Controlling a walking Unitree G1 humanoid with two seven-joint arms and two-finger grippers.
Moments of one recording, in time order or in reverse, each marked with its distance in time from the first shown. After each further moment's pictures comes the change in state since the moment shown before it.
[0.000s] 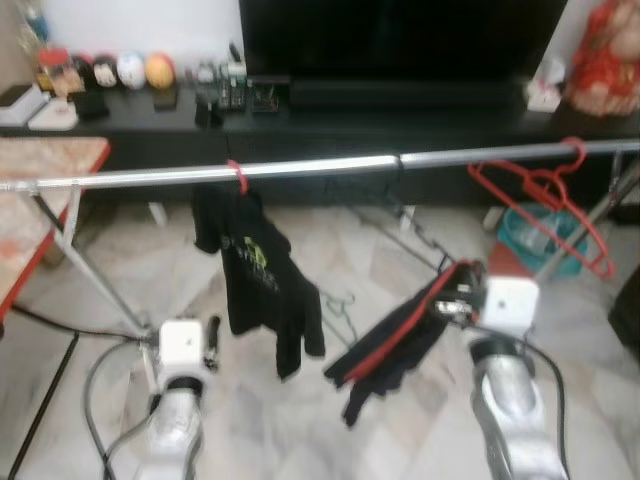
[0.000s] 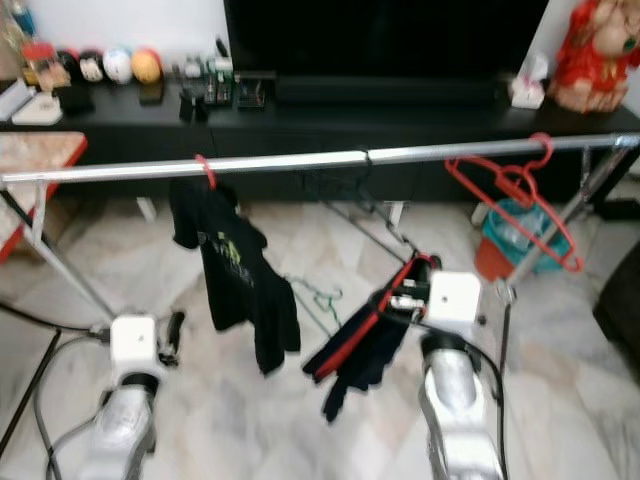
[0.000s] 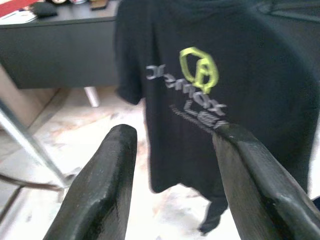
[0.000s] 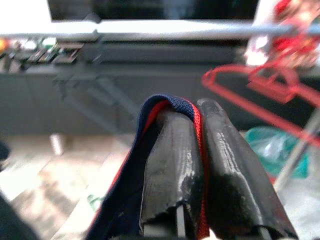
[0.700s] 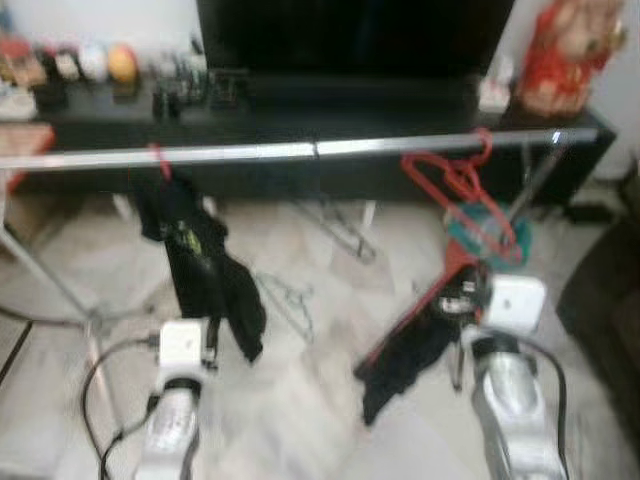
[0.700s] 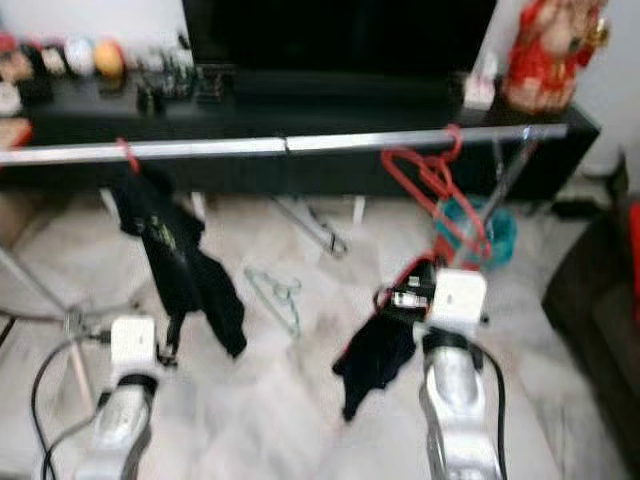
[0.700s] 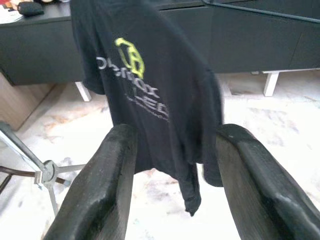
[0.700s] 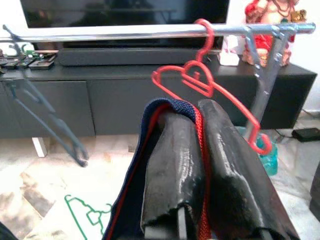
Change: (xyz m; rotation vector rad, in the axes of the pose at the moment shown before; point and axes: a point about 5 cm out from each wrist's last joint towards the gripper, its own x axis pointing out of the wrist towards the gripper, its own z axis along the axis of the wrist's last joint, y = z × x) left arm 0.000 0.015 0.000 0.029 -0.001 0.030; right arm 0.001 0.008 0.004 0.037 -0.021 0.013
